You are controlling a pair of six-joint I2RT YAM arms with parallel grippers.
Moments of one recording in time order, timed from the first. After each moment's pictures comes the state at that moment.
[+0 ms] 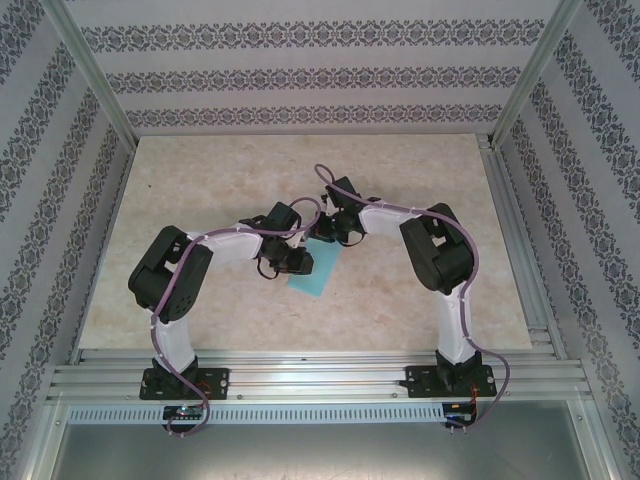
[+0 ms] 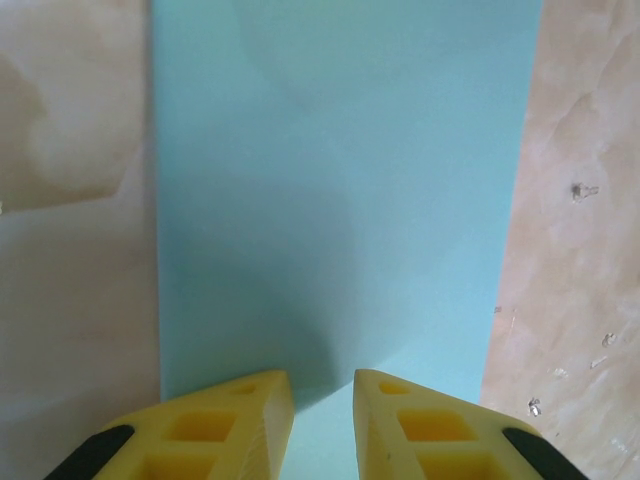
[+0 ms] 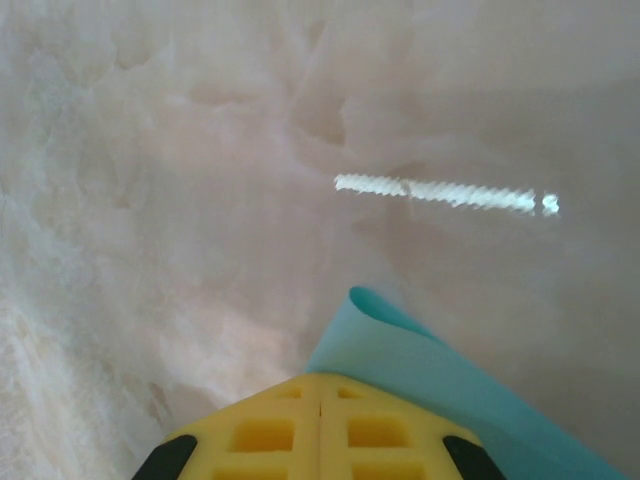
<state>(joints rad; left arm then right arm) -0.58 1.87 1.07 -0.40 0.41 -0.41 0.53 2.12 1.37 -0.26 -0.40 0.63</state>
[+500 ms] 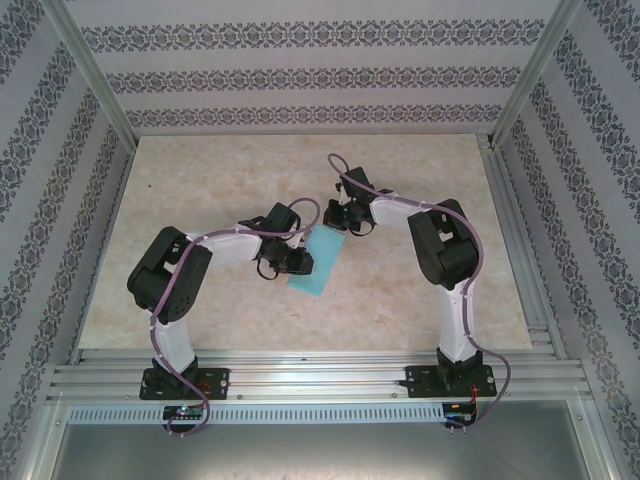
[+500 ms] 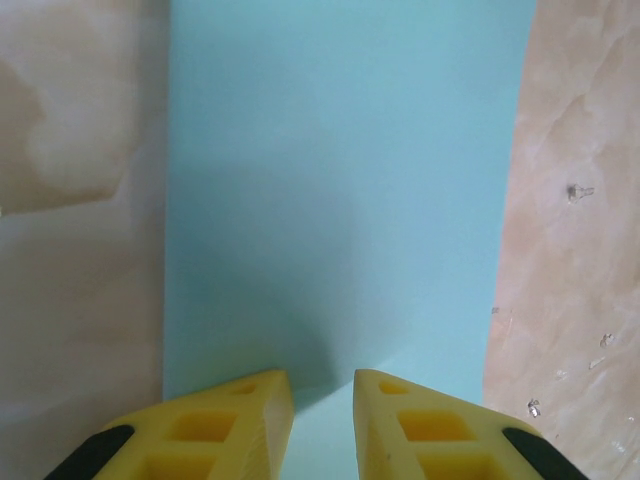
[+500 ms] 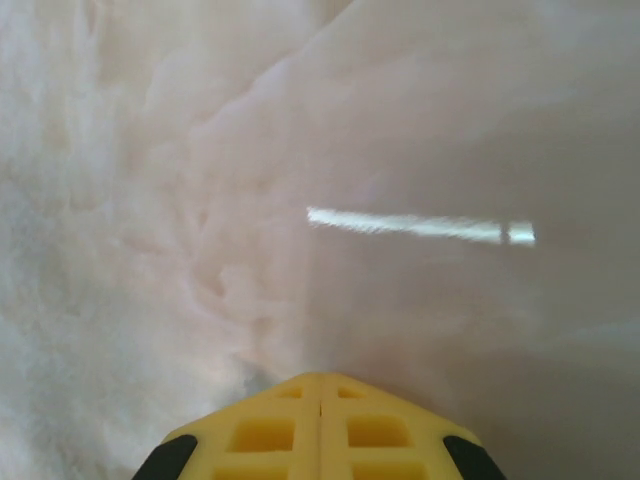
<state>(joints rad) -0.58 1.86 1.06 -0.38 0.41 -0.41 0.44 2.12 1.40 -0.27 -0.34 0.57</state>
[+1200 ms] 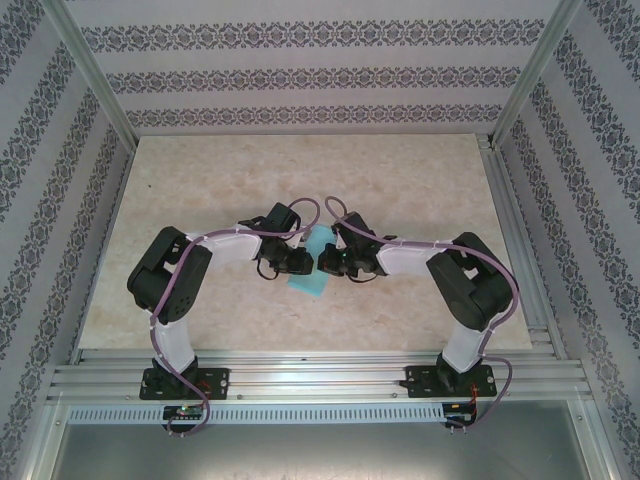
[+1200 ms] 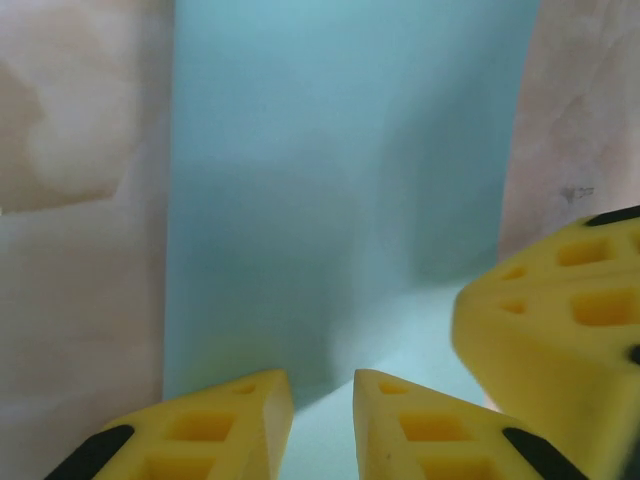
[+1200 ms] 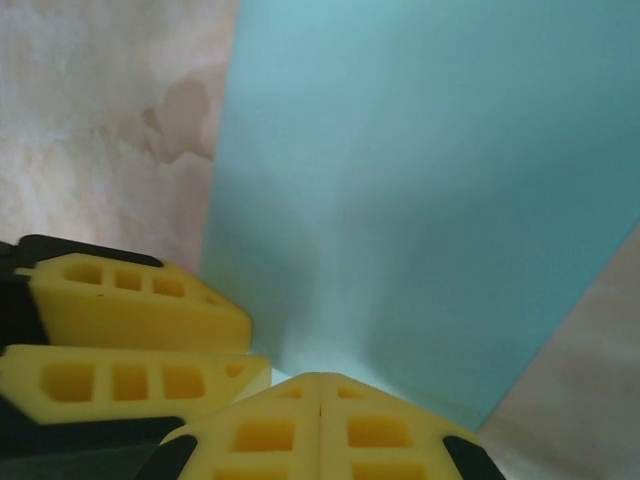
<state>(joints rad) -0.58 1.86 1.06 -0.38 0.41 -0.41 0.64 1.79 0.88 -0.04 -0.35 0.79</state>
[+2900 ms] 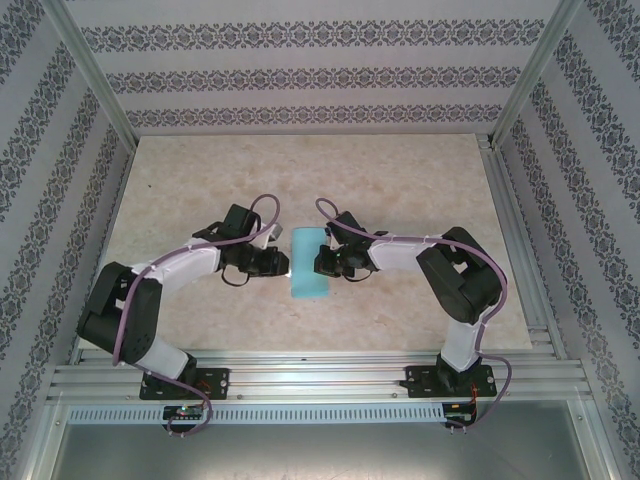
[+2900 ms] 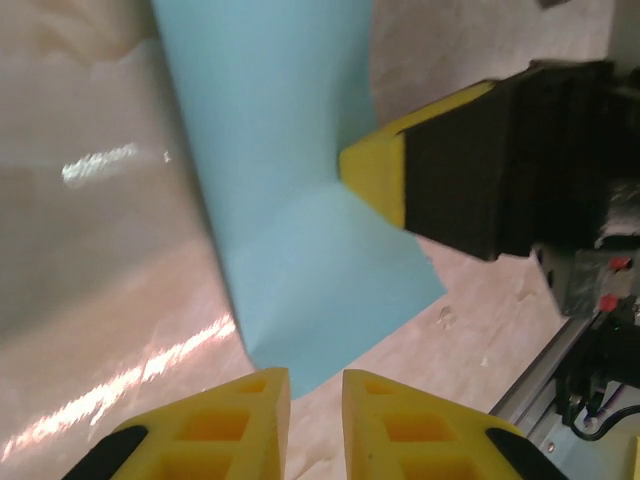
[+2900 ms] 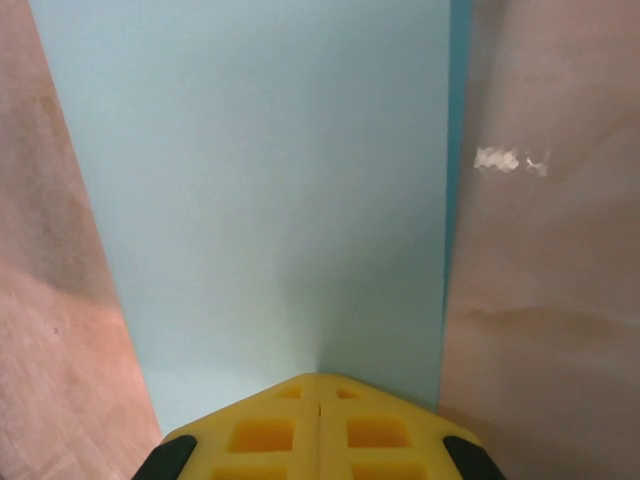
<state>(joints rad) -0.42 1.54 0.86 -0.39 0.62 -0.41 0.67 1.86 0.97 -0.15 -0.34 0.74</state>
